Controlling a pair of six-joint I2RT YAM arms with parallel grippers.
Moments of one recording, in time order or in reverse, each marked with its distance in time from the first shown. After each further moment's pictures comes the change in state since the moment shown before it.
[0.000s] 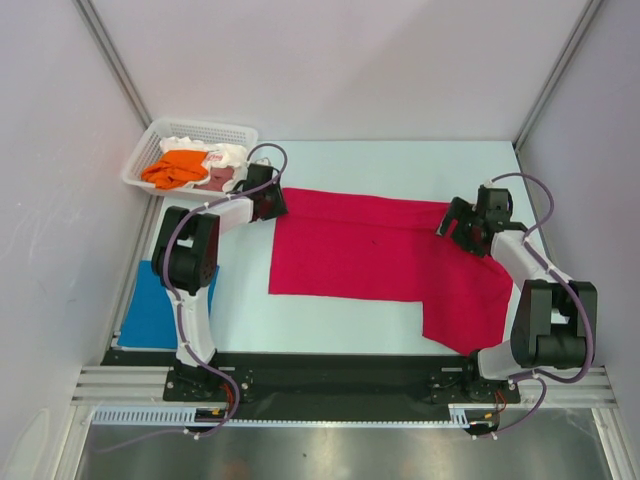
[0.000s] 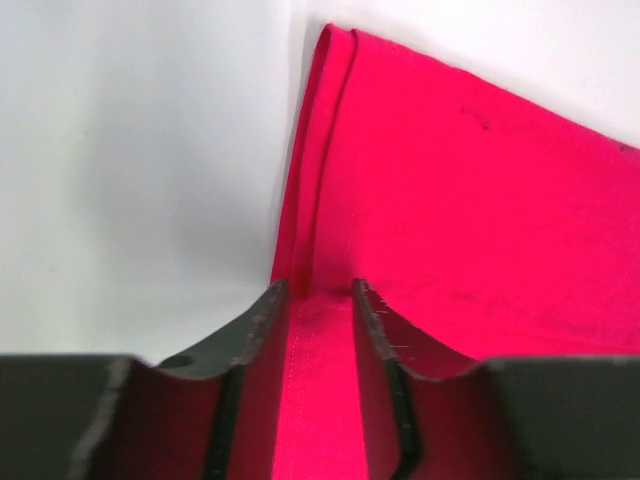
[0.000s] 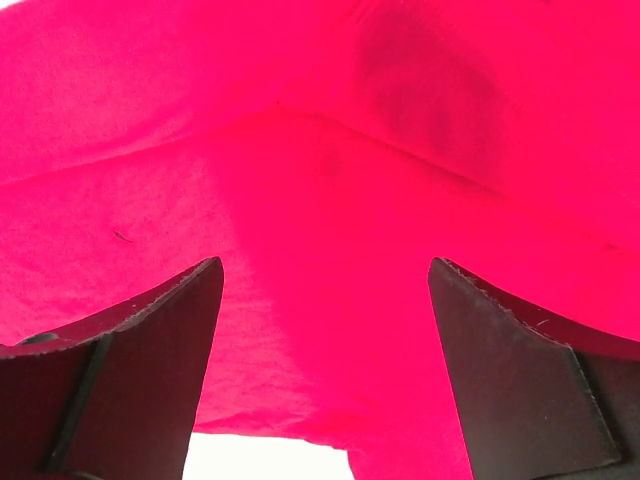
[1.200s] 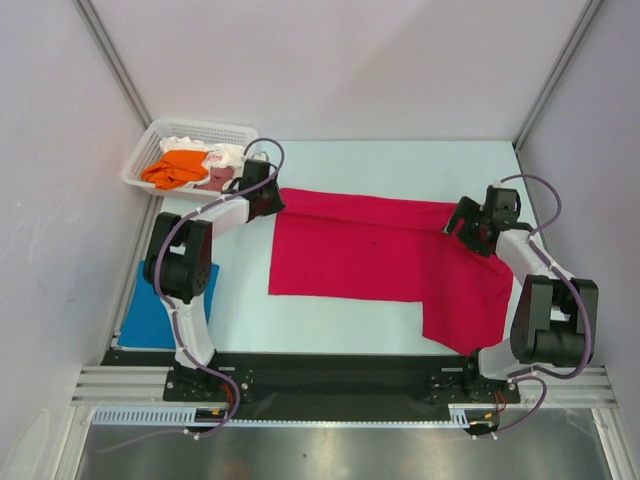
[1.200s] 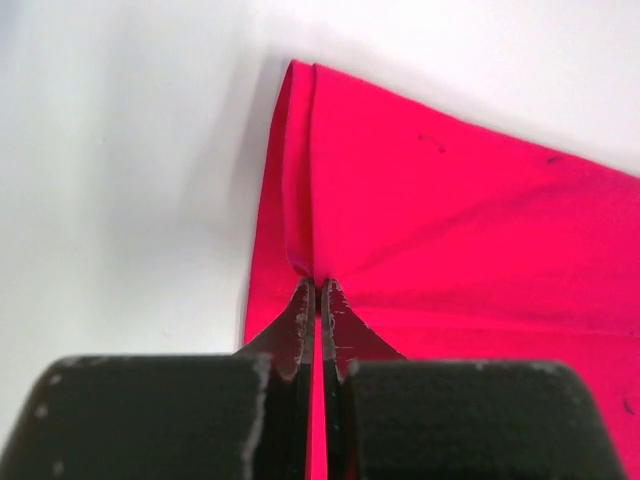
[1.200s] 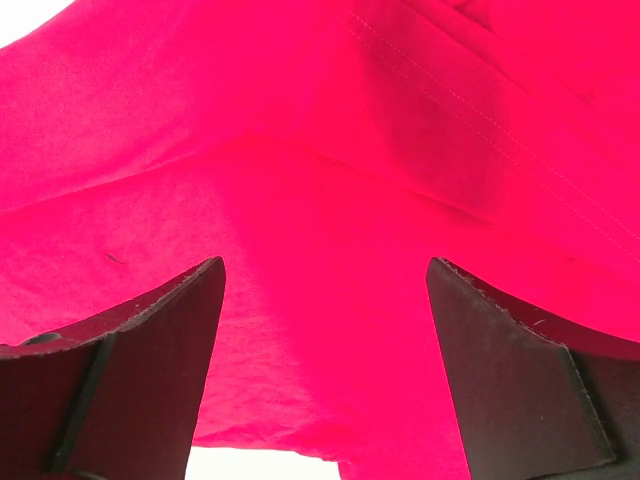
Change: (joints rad) left arm -0.001 -0.080 -0.026 -0.006 0.001 0.007; right arm -0.057 0.018 0.003 0.019 -0.022 -0.005
